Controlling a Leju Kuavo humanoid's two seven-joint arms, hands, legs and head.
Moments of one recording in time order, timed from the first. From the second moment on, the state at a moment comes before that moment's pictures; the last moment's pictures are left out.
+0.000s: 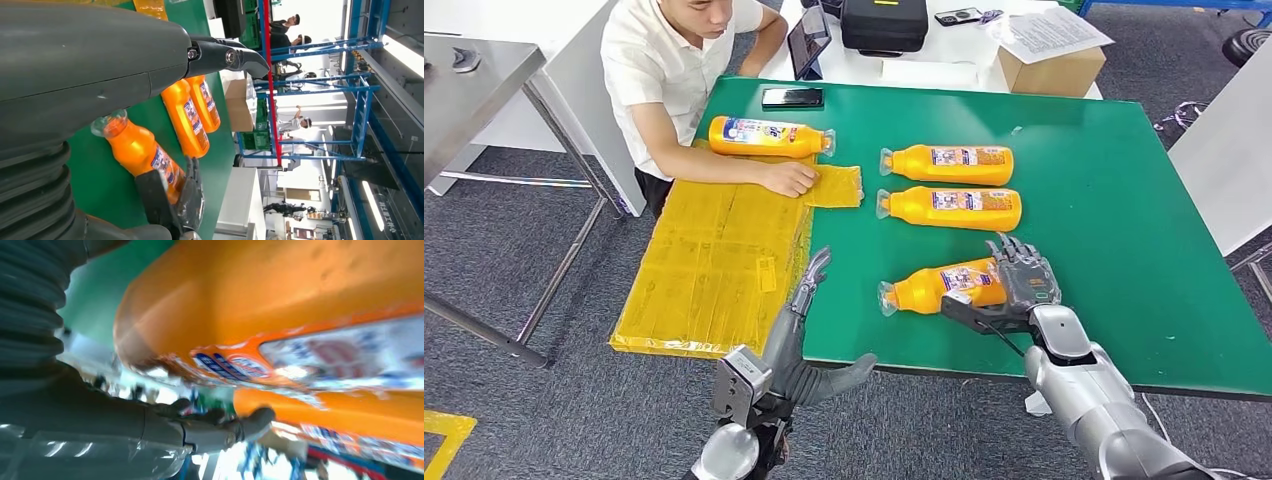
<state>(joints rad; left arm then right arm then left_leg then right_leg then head) -0.09 -0.22 -0.57 -1.34 0.17 0.23 -0.49 -0.55 -0.22 0.41 -0.64 1.20 -0.34 -0.08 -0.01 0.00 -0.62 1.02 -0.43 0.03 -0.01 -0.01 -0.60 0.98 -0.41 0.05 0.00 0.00</state>
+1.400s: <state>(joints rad) -0.03 -0.23 -0.43 -1.33 0.49 0.24 -0.48 -0.39 -0.24 0.22 -0.71 0.54 -0.02 -0.54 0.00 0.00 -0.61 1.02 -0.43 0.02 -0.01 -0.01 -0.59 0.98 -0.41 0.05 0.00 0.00</state>
